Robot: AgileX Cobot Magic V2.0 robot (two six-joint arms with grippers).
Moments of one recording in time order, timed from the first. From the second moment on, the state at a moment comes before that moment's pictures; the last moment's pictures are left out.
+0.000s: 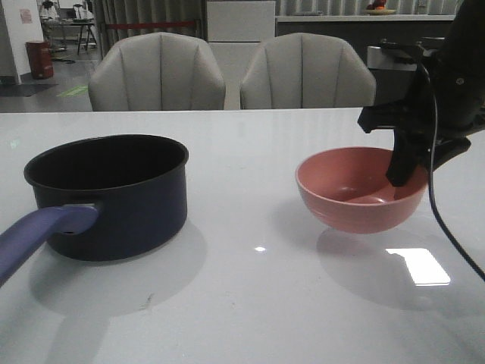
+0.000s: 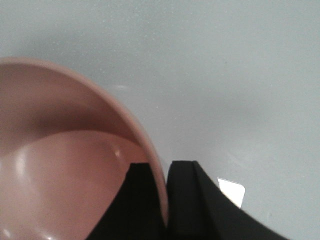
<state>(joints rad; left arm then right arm) -0.22 0.03 -0.30 0.08 0.38 -0.10 0.19 1.82 -1.24 0.21 0.67 -0.13</state>
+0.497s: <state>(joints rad) -0.22 0.03 -0.30 0.08 0.38 -0.10 0.19 1.75 -1.24 0.16 0.66 -0.13</state>
